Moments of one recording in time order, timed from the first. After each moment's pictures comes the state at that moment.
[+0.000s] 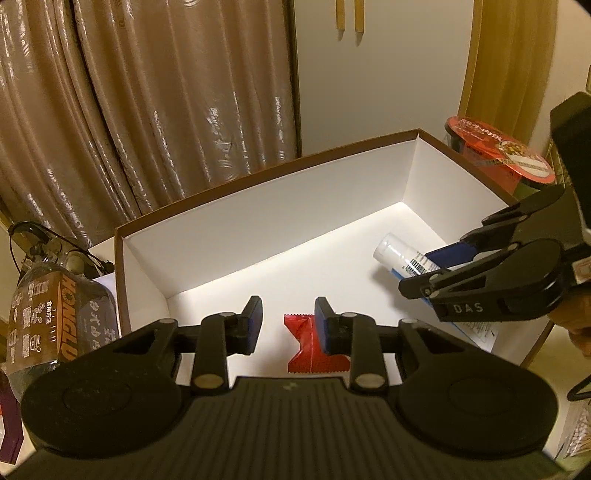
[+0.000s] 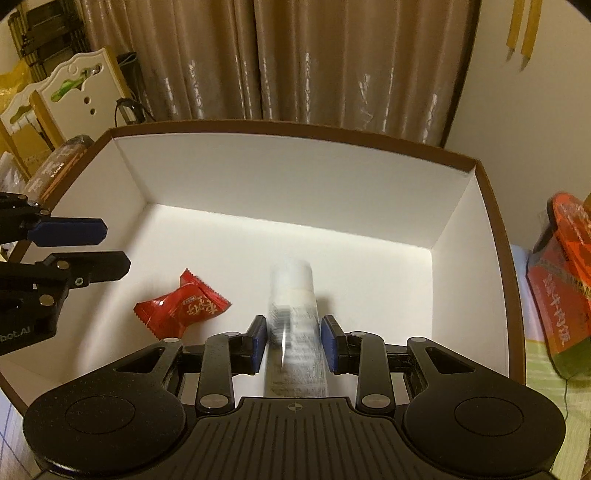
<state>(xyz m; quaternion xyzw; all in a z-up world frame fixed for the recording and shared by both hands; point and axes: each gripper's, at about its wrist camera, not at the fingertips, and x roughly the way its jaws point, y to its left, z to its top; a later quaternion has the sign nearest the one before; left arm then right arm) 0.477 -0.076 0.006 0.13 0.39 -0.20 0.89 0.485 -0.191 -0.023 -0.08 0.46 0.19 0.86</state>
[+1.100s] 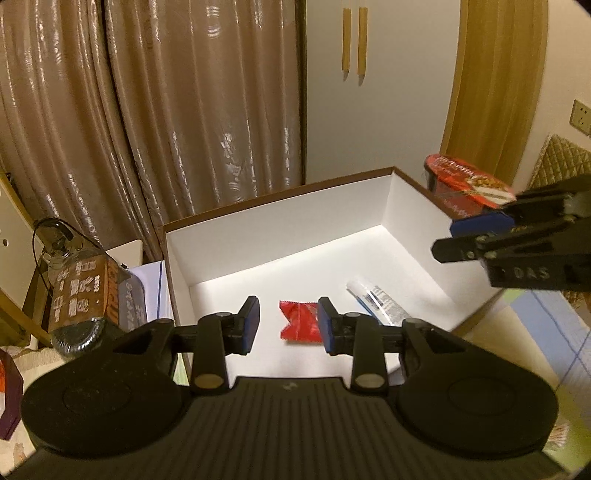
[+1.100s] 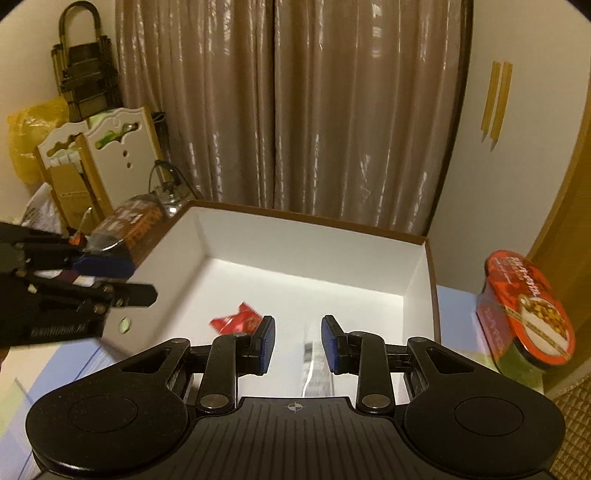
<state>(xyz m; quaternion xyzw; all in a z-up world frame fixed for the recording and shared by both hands) 0.396 -0.048 0.062 0.09 0.35 -0.20 0.91 0.360 -0.202 0.065 -0.08 0.35 0.20 0.91</state>
